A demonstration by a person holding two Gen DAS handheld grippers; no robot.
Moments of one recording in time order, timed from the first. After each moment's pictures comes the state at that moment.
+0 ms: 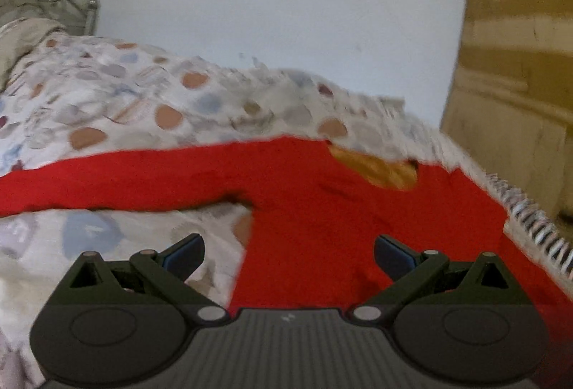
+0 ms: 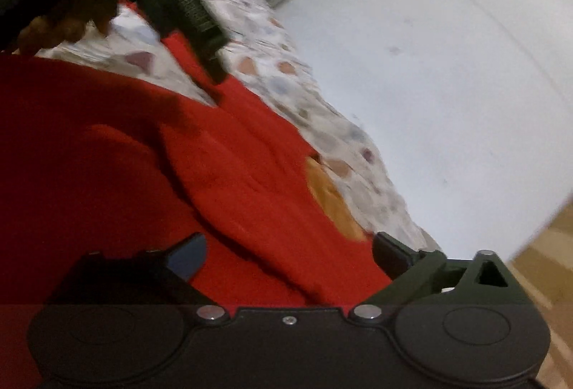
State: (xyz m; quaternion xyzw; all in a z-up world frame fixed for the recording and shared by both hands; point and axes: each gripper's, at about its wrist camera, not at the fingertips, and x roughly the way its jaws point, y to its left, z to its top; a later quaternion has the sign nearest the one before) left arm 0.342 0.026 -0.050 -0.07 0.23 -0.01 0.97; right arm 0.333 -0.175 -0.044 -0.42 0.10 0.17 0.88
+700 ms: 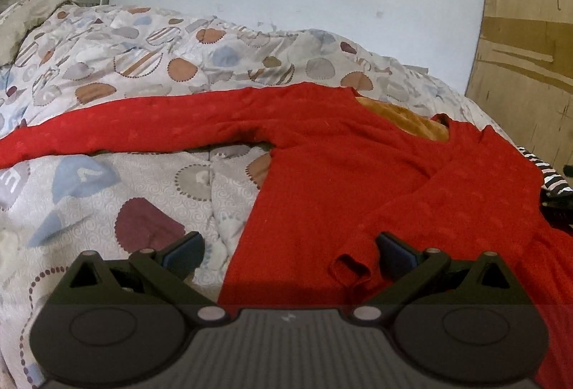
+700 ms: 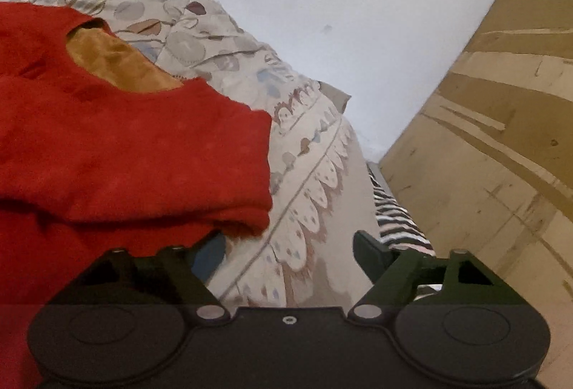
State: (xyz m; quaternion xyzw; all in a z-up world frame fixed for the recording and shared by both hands) left arm 0.350 0.024 -0.090 -0.08 0.27 0.03 0.96; right arm 0.495 -0.289 -0.074 -0.30 0.22 -0.04 0.93
